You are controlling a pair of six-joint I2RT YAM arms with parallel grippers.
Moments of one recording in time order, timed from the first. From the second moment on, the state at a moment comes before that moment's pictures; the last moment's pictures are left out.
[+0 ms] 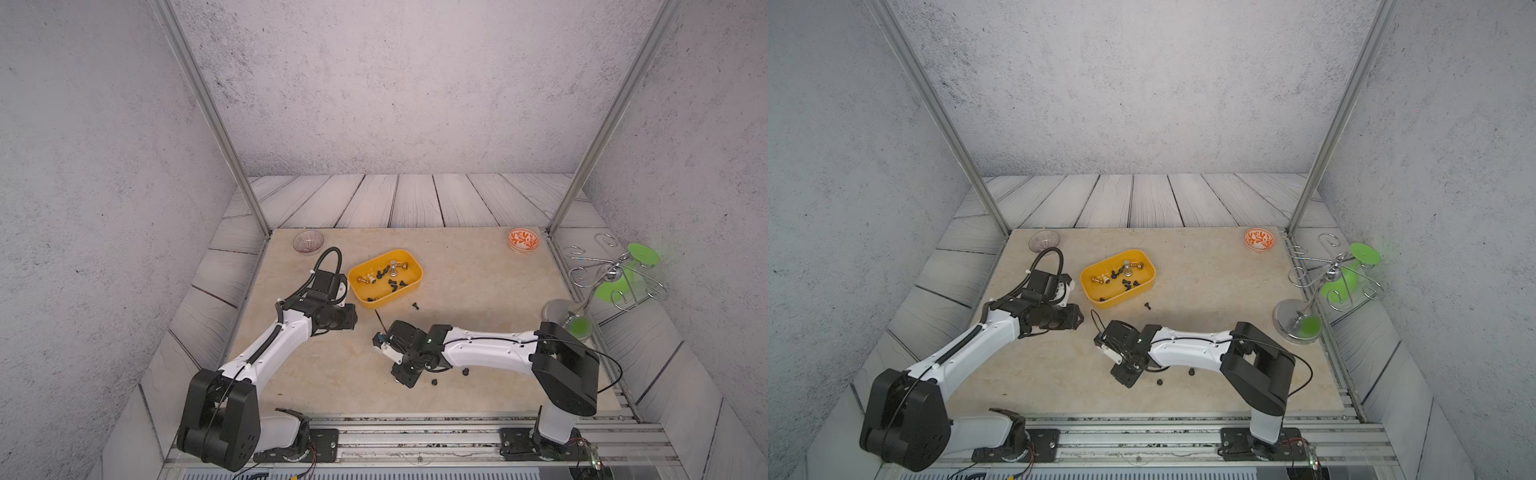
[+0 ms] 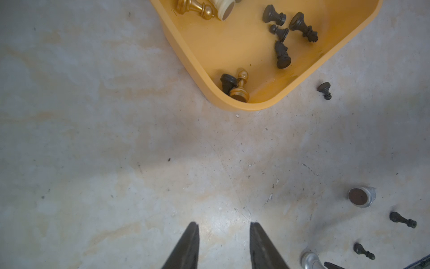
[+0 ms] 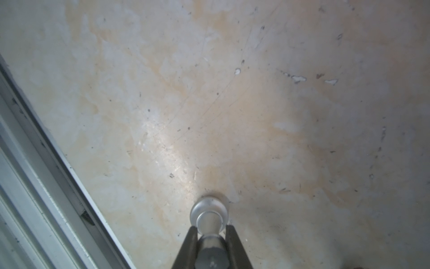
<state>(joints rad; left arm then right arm) -0.32 1.31 0.88 -0.62 0.17 -0.25 1.13 1.77 1.14 -0.58 -0.08 0.10</state>
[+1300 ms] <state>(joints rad) -0.32 1.28 0.85 -0.60 0.21 -0.26 0.68 1.66 1.35 -0.60 -0.11 -0.05</state>
